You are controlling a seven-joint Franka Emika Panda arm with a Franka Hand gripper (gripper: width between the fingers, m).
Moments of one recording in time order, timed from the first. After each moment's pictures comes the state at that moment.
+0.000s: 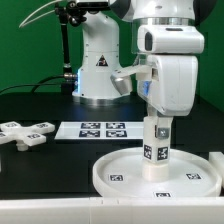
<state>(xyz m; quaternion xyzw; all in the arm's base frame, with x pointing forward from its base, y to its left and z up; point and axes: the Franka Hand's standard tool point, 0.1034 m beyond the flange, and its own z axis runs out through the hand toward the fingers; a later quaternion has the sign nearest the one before) 0.569 0.048 0.077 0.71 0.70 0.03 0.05</state>
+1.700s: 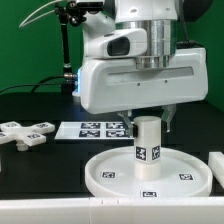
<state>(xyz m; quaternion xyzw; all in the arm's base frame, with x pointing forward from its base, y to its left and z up) 0.564 0.033 0.074 0.99 0.09 0.04 -0.02</state>
